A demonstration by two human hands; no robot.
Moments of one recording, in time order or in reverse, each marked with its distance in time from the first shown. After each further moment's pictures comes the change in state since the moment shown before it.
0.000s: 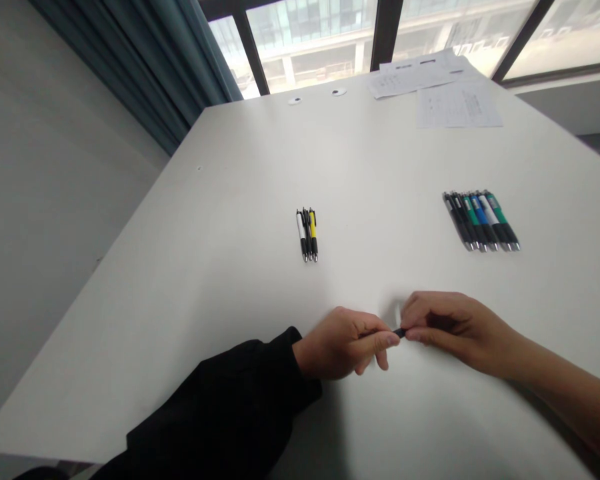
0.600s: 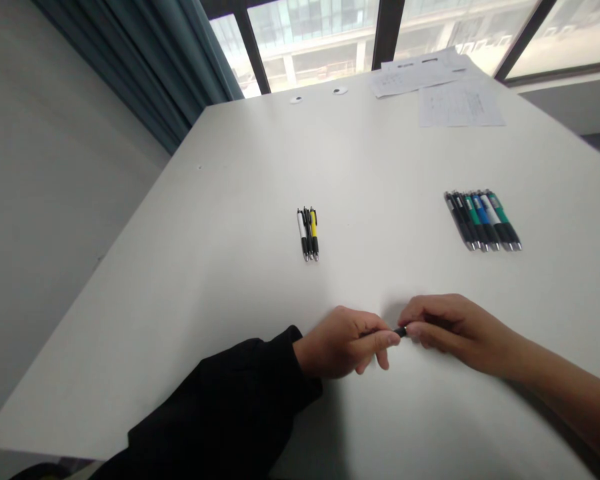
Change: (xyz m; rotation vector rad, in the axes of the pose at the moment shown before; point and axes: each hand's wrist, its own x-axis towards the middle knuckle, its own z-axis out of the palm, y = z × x) left_hand 0.001 -0.001 0.000 0.000 -0.002 0.011; right_hand -0.003 0.002 0.001 -0.049 -0.030 0.104
